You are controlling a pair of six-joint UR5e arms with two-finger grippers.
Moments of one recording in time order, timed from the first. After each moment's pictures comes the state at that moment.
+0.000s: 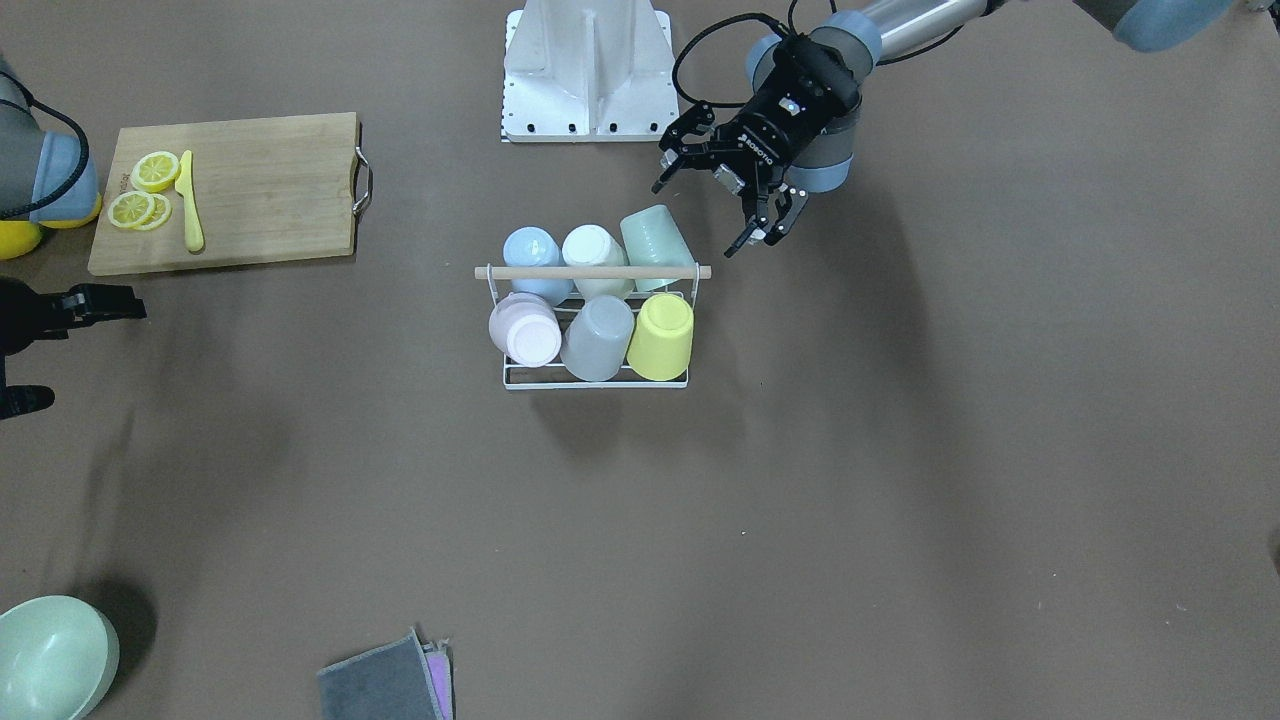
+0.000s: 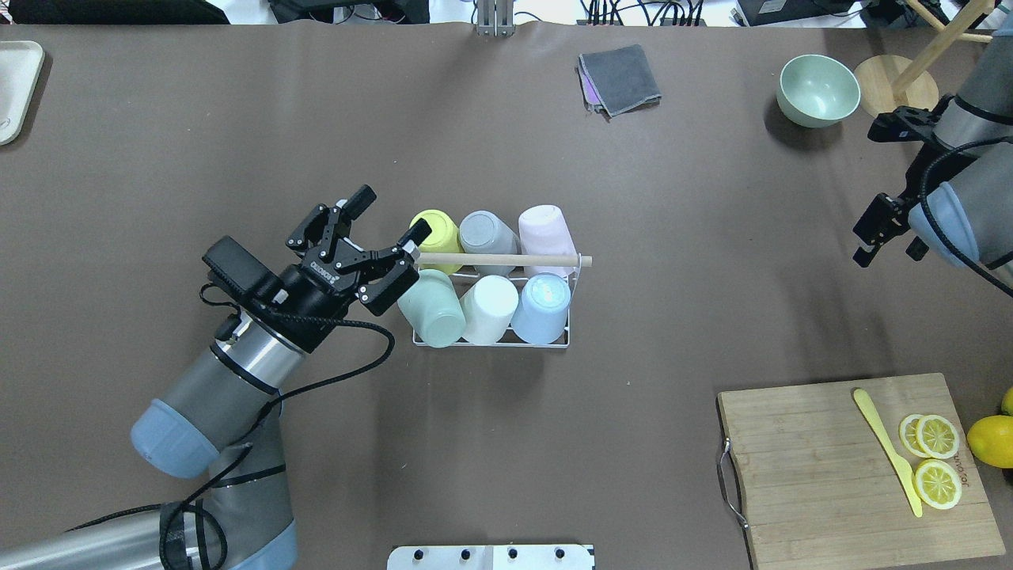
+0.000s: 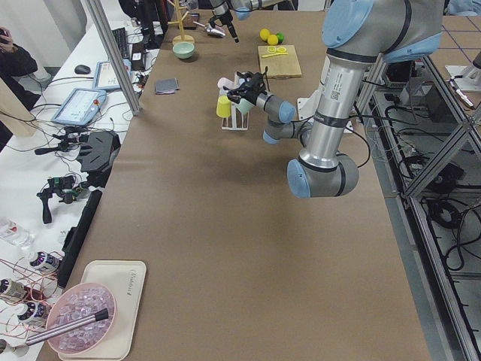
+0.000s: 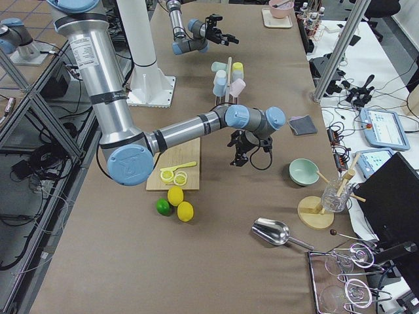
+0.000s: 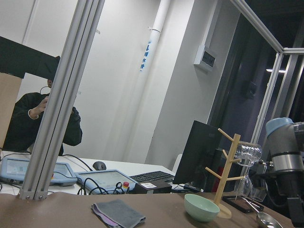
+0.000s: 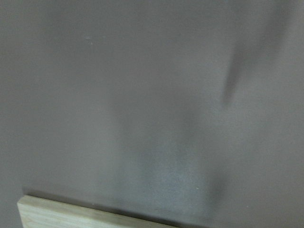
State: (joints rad) left arm -0.34 -2.01 -1.54 -3.40 -0.89 -0.51; right arm 1.14 -1.31 1.63 -2.03 2.50 -0.03
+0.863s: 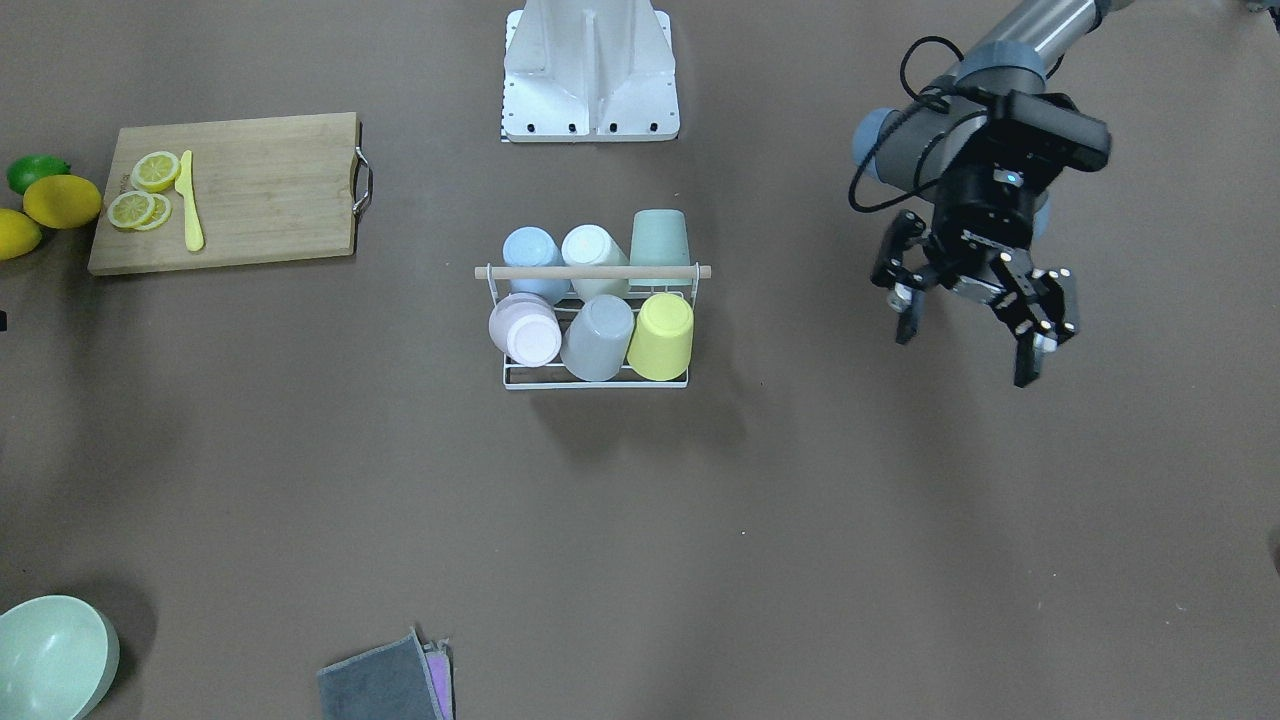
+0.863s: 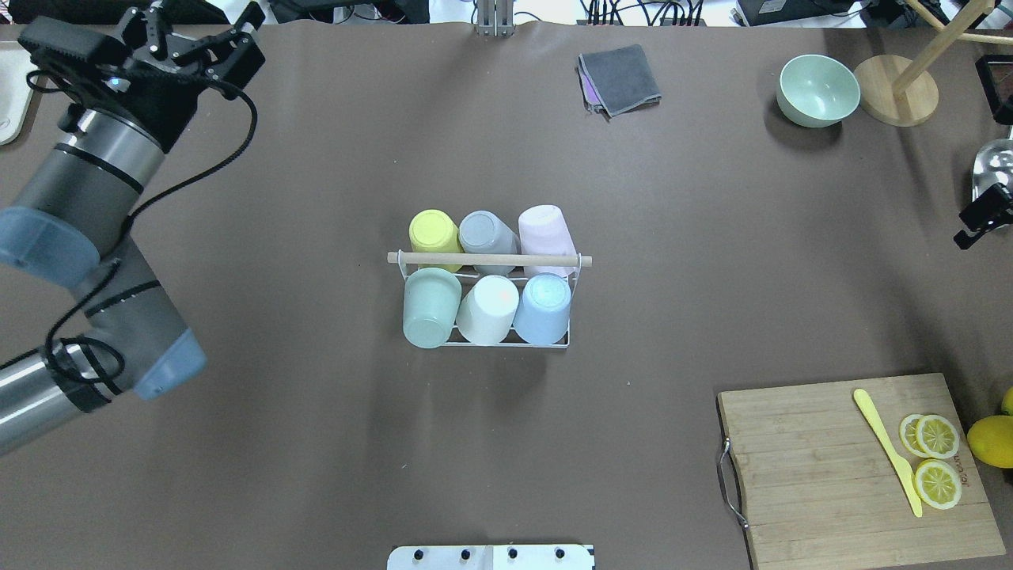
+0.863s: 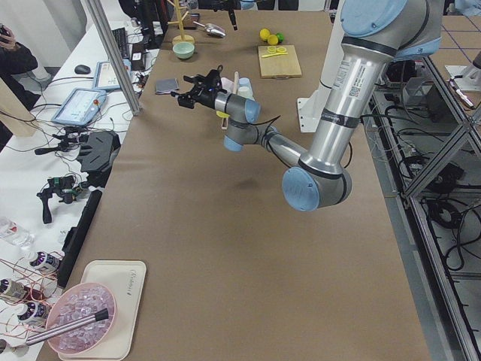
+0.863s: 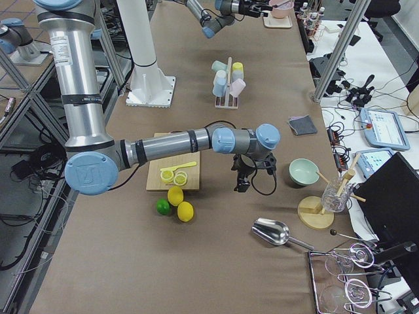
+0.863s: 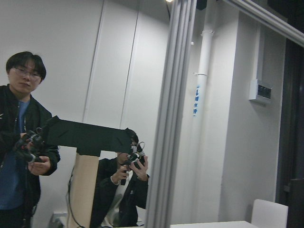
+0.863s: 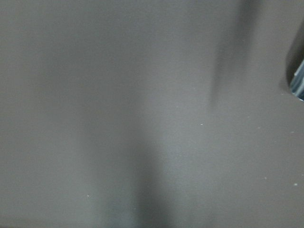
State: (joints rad) left arm -0.78 -1.93 -1.55 -3.07 -1.02 -0.65; right arm 1.31 -1.44 1.64 -1.80 2.38 0.03
